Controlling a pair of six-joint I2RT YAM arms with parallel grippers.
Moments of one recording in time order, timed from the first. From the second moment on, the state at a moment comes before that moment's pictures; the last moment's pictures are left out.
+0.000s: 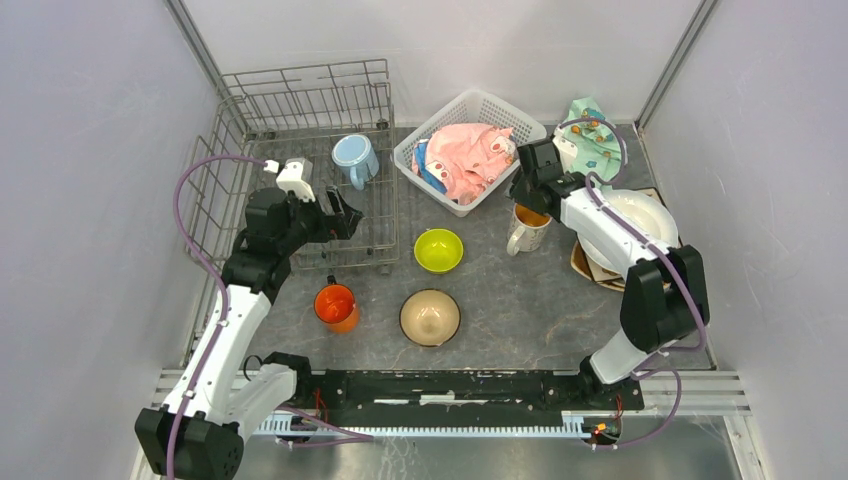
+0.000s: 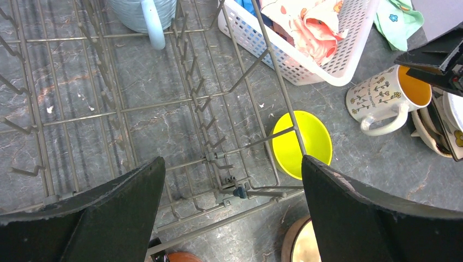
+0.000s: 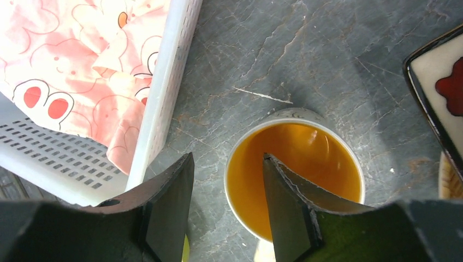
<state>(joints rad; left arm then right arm) -0.17 0.91 0.84 -0.33 0.22 -0.29 0.36 1.60 1.25 -0.49 0.34 0.76</state>
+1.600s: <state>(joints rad) -0.17 0.84 0.83 -0.19 0.51 -0.45 0.35 1.02 0.69 0.06 -0.02 0.81</state>
